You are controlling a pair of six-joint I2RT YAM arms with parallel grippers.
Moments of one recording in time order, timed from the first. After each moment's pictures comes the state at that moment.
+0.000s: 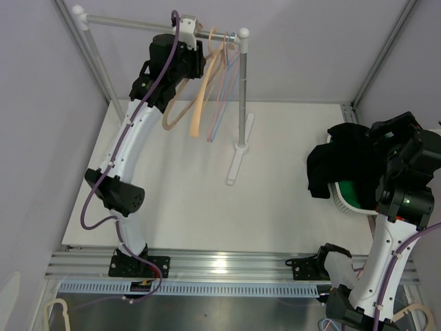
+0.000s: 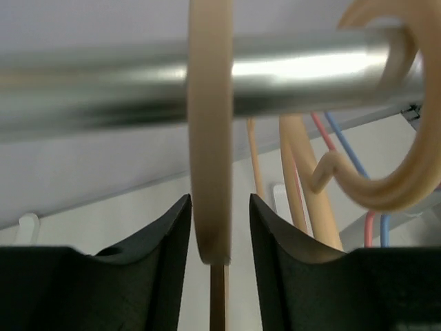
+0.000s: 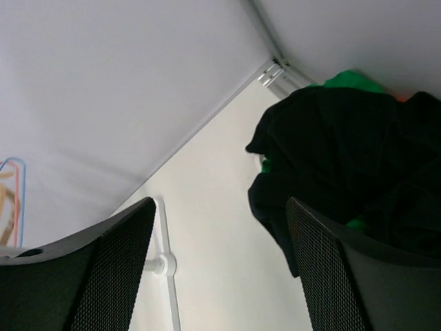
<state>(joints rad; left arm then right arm) -0.40 1.91 2.30 -0.53 -0.04 -0.03 -0.36 0.87 1.42 -0.75 0.07 0.58</state>
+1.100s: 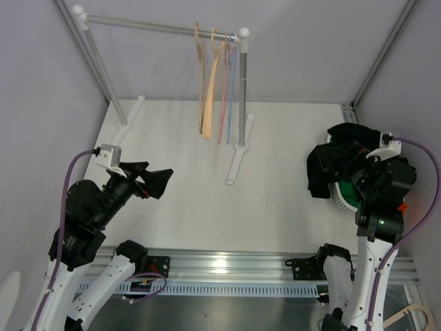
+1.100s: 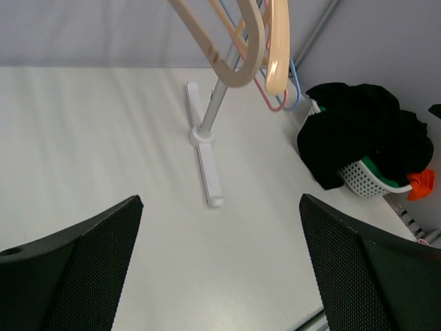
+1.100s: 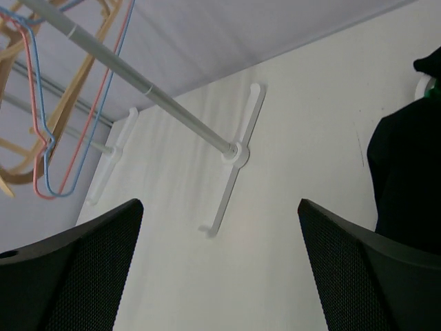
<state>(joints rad) -0.42 0.50 0.99 -0.54 0.09 -0.34 -0.31 0.65 0.98 -0.48 -0.54 0.52</state>
